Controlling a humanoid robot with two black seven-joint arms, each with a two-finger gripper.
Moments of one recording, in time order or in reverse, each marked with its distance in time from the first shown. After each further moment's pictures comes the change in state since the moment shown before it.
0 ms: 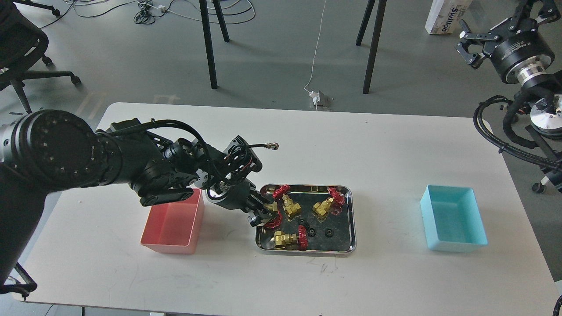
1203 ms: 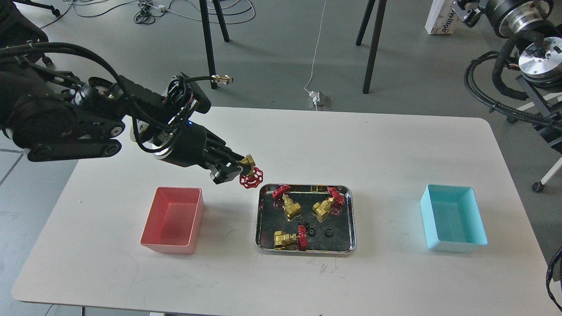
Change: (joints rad) left arm -0.421 0.517 -0.051 -0.521 0.103 0.006 0.000; right arm 0.297 0.051 -0.183 0.010 -0.049 -0.355 -0.030
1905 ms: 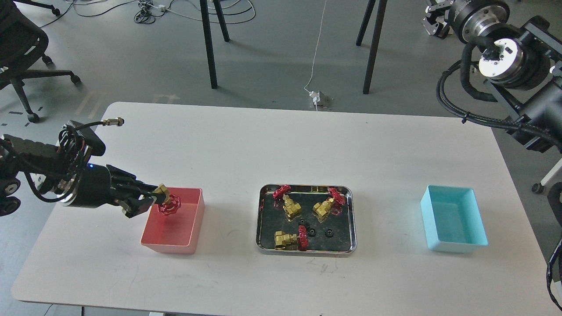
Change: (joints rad) left arm 0.430 0.358 -0.215 0.088 0.305 0.001 0.000; right arm -0.024 0.054 -0.082 -0.001 -0.013 -0.043 0.007
